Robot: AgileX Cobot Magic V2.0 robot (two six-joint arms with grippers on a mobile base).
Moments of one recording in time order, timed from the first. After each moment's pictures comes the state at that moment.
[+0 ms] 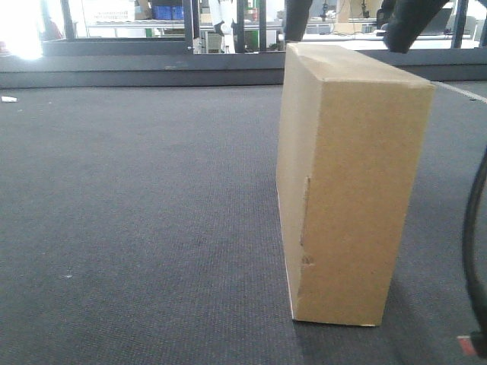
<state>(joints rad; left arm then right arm) -0.07 -0.02 0.03 -0.07 0.12 0.05 0.62 1.56 -1.52 -0.08 1.17 0.68</state>
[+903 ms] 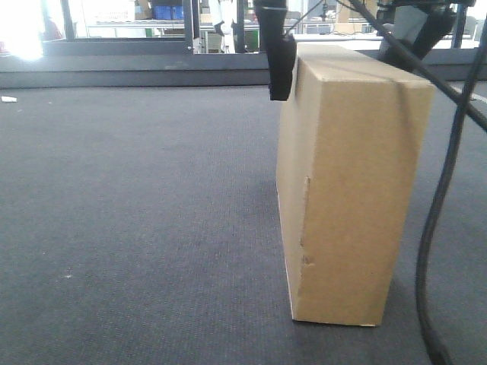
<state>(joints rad) -0.07 -0.02 0.03 -0.07 0.12 0.05 0.64 1.66 -1.52 -0.08 1.21 0.73</state>
